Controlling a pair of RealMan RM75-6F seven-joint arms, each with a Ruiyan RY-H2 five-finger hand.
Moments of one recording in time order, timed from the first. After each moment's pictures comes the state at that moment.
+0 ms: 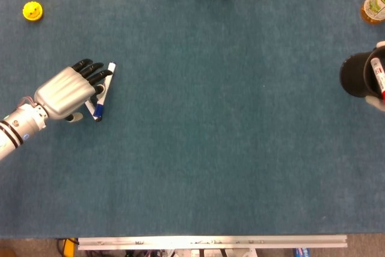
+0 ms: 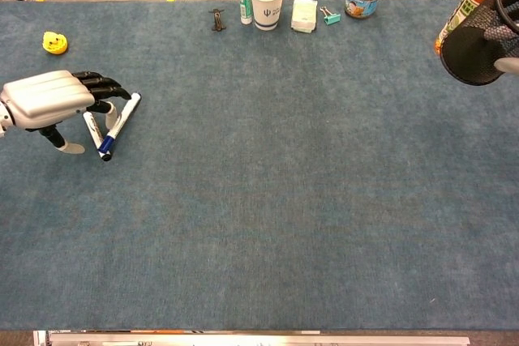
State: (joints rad) left arm -0.66 -1.42 0.17 -0.93 1.86 1.06 -0.25; right arm 0.27 -1.12 0.09 -1.65 -1.51 1.32 0.75
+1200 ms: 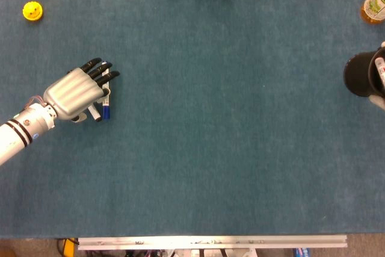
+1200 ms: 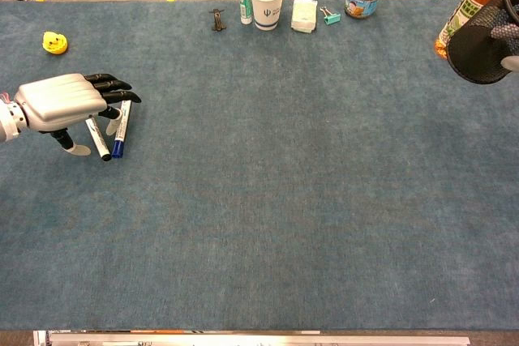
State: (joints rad) left arm -0.70 -1.41 0.19 -1.01 1.81 0.99 -0.13; right arm 0.26 -1.12 0.10 -1.64 -1.50 1.32 0.76
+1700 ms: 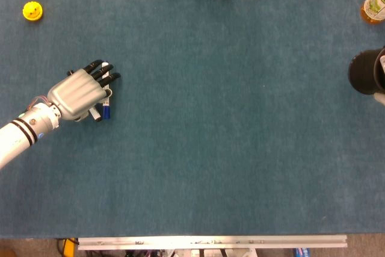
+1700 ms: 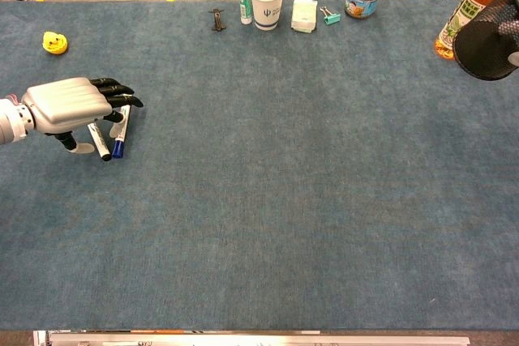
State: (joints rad) left arm -0.73 -1.40 0.19 -1.07 1.76 0.92 -0.05; right arm 0.25 -1.12 0.11 -1.63 -1.49 1.33 0.77
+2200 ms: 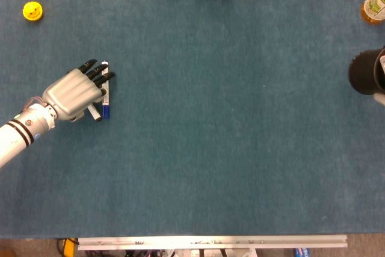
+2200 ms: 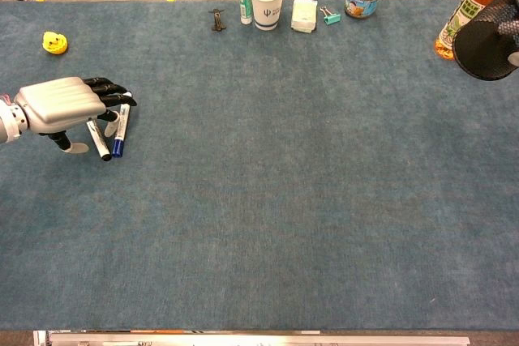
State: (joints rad) left arm -0.72 -1.39 0.19 -1.08 1.74 0.92 -0.04; right arm 0.25 -1.12 0.11 -1.63 -1.50 1.33 0.77
